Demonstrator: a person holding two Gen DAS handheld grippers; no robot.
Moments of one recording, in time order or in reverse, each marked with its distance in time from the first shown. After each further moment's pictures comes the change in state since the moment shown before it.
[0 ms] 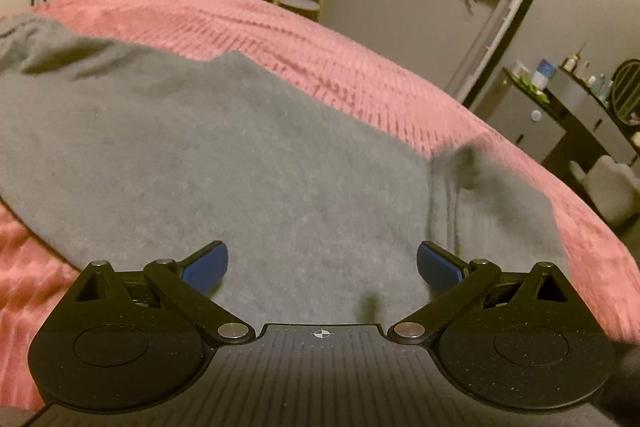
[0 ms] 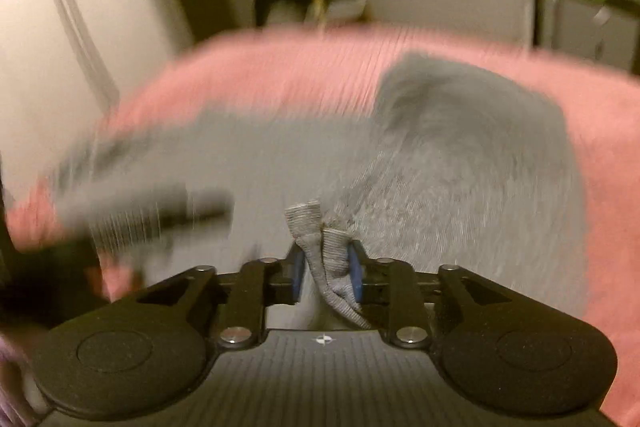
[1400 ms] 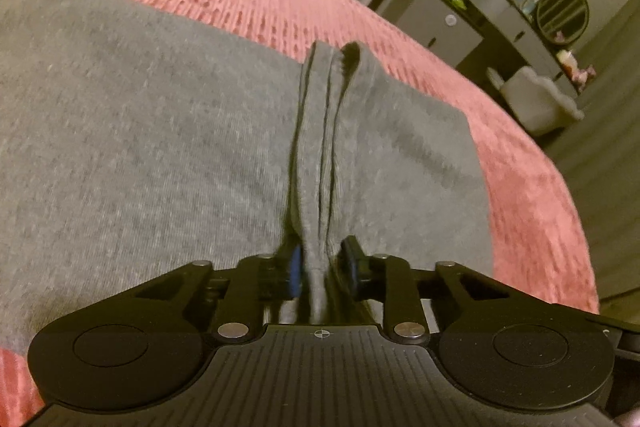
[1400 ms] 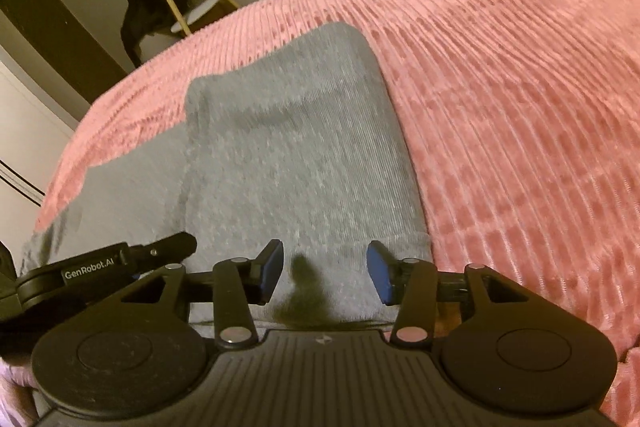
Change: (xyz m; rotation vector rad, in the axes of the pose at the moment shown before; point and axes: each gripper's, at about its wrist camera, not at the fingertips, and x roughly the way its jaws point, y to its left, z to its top) left arm 0.065 -0.053 0.003 0.081 0.295 -0.289; right arm -0.039 -0.115 -0.018 0.490 -0.003 -0.138
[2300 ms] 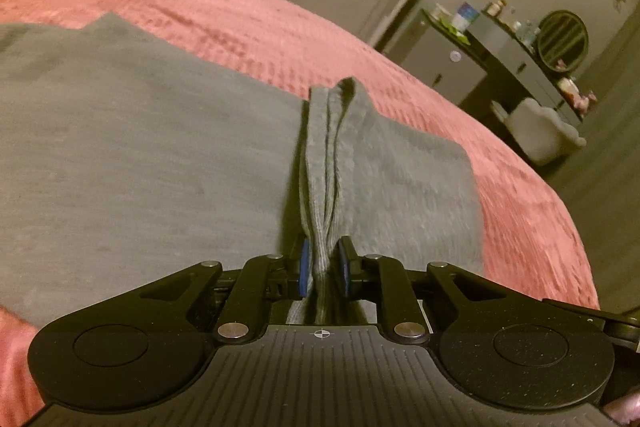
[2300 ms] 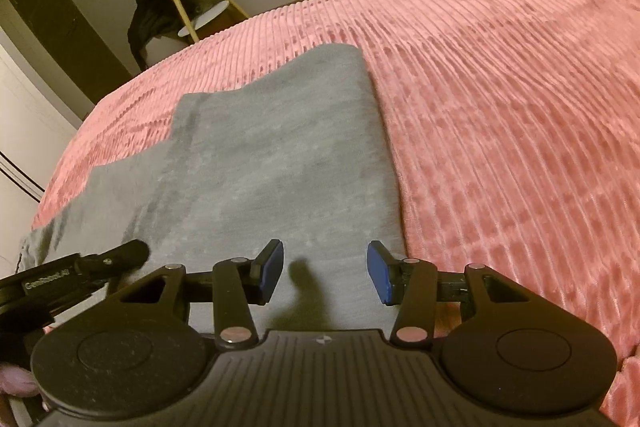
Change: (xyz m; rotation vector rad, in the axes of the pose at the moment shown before) left arm -0.049 0.014 -0.002 0.008 -0.117 0.048; right arm -0.003 0.011 0.001 -0.049 -0.033 -0.018
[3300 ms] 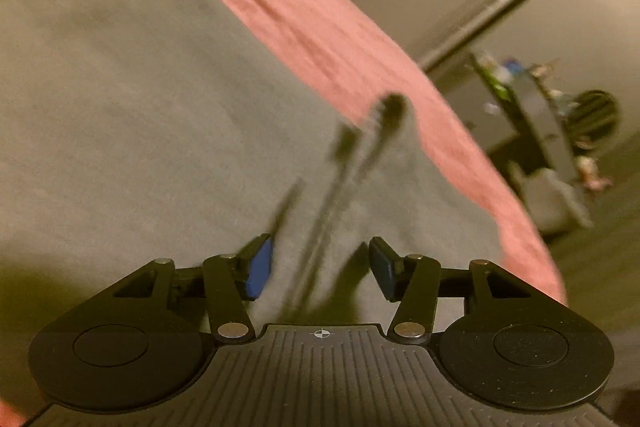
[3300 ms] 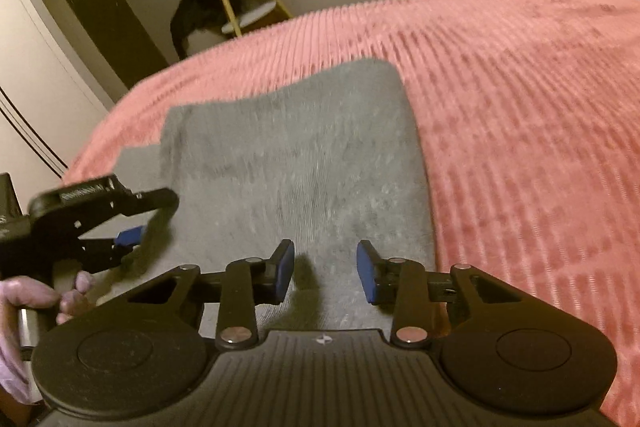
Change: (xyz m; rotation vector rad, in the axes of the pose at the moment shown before) left arm 0.046 0.078 0.037 -0.267 0.011 -0.072; right arm 0.036 0.035 -0.006 -0.114 -0.029 0.086
